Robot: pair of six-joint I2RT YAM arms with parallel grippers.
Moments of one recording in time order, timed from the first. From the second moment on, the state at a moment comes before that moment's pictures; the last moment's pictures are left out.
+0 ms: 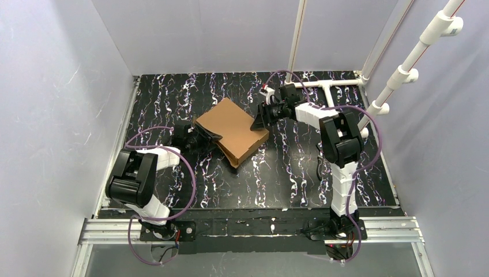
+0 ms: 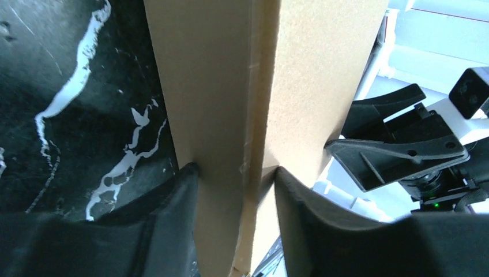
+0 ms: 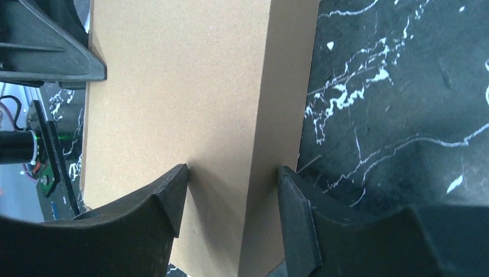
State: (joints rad) left arm -0.22 1.58 0.62 0.28 0.33 -1.20; right arm 0.40 2.15 1.50 -0.18 -0.84 0.06
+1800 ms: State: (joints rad) left arm -0.96 0.86 0.35 0.01 -0.08 -0.20; right arm 0.42 2.00 1.34 -0.23 -0.79 0.00
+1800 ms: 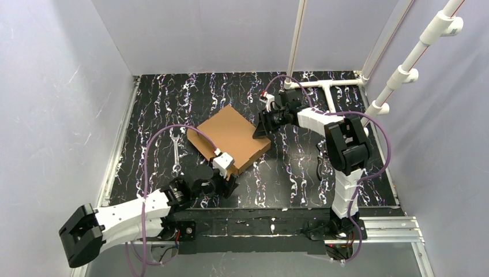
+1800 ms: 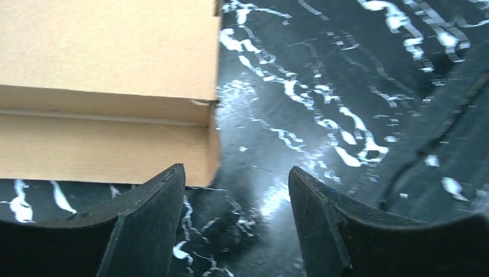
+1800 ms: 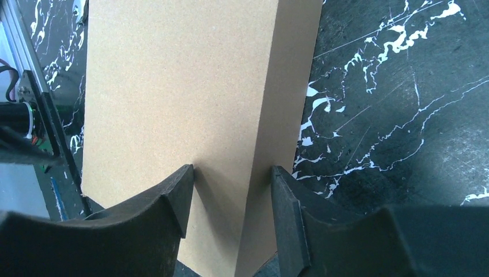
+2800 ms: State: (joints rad) left arm -0.96 1.04 0.15 0.46 -0.17 -0.12; right arm 0.42 2.00 1.34 -0.24 -0.81 -0.01
